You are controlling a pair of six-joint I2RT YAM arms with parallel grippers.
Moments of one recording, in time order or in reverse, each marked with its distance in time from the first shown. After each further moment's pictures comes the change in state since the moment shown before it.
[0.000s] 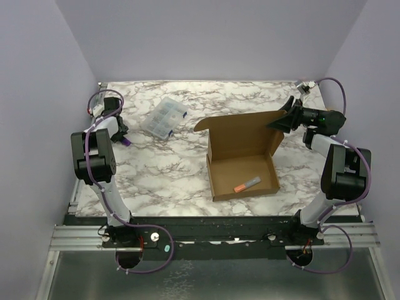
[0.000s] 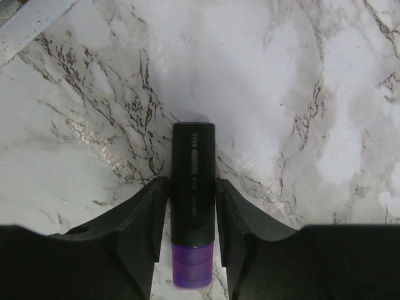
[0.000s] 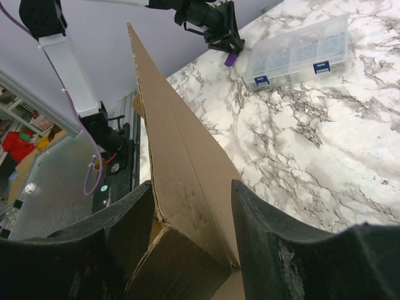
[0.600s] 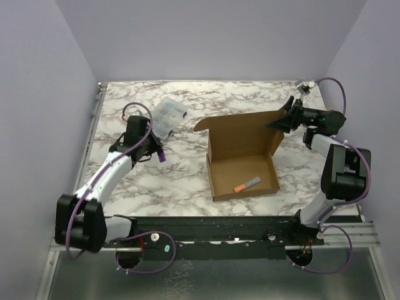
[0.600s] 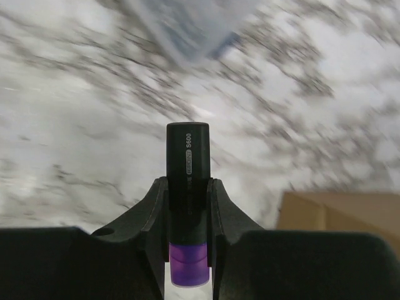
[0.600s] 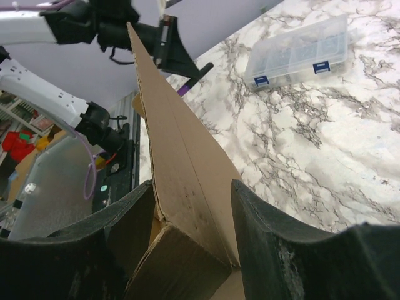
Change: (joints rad) left arm -0.304 -0.609 -0.419 -0.031 0.242 0.032; right arm 0.000 0.000 0.000 0.000 0.000 0.000
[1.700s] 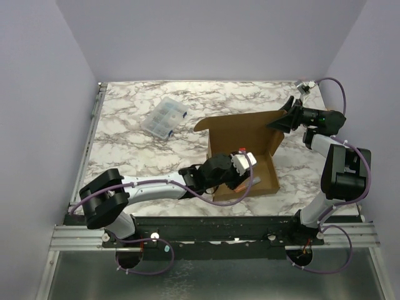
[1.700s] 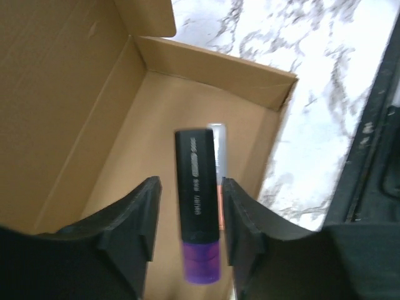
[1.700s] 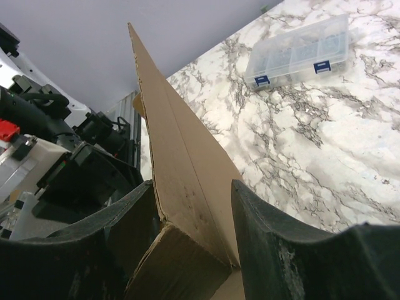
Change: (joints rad) left arm -1.007 0.161 0.011 0.638 0.047 0.698; right arm 0.000 0.000 0.000 0.000 0.000 0.005
